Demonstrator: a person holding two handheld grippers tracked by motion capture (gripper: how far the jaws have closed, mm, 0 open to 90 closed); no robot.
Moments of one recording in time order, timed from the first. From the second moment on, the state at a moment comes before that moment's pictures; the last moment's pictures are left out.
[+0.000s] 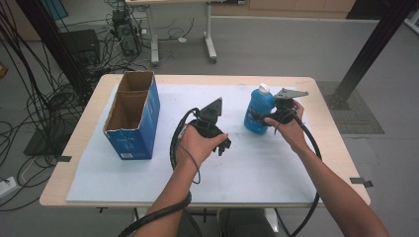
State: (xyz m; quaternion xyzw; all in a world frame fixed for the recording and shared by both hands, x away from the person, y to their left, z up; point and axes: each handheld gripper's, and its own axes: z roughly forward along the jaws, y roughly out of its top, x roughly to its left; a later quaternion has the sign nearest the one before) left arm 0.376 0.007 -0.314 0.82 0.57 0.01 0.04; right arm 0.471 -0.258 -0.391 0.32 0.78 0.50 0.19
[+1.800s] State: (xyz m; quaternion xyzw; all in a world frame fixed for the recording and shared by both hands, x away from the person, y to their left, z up) left arm 0.376 0.010 -0.314 0.82 0.57 0.01 0.04; right arm 0.473 -0.252 -0.399 0.29 0.80 0.49 0.19
